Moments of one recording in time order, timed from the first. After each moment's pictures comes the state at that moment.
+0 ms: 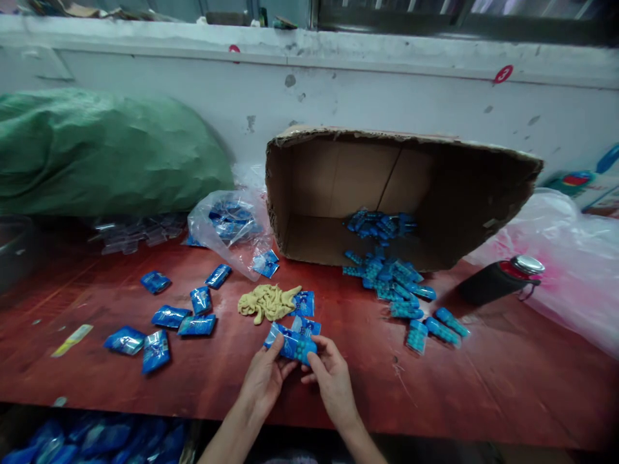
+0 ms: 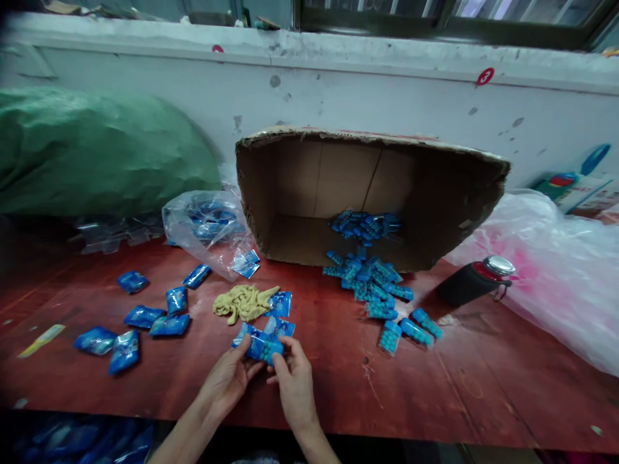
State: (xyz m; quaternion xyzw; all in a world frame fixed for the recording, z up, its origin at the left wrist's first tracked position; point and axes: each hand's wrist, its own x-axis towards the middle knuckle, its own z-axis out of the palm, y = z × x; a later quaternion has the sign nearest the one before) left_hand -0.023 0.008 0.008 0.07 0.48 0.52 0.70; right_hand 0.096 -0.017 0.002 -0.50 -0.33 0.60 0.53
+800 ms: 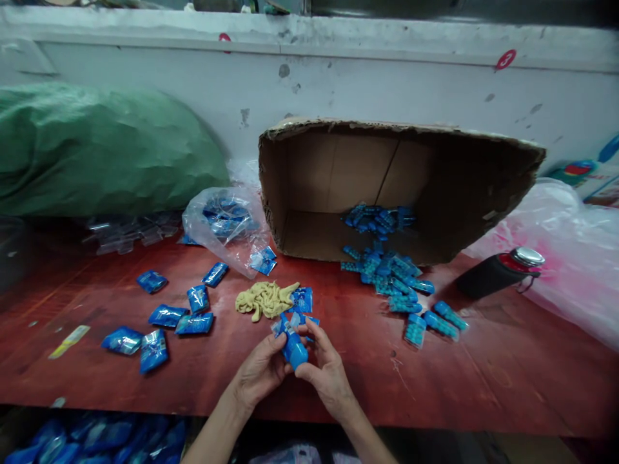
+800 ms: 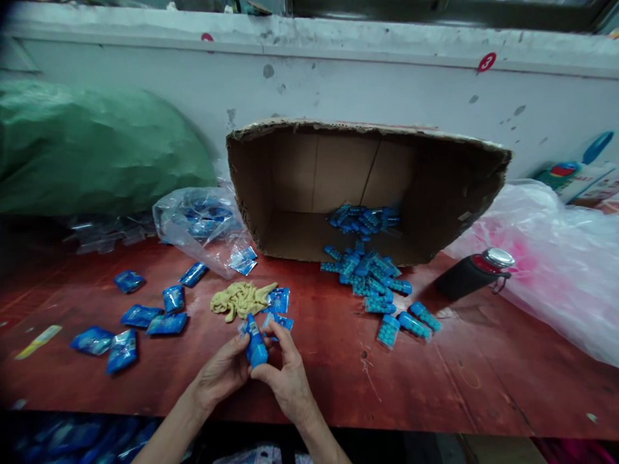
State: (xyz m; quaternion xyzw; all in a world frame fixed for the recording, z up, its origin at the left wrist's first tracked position) left_hand -0.034 0.014 0.018 0.13 0.36 0.42 0.83; right_hand 0.104 -0.011 0.013 -0.38 -0.46 0.58 0.55
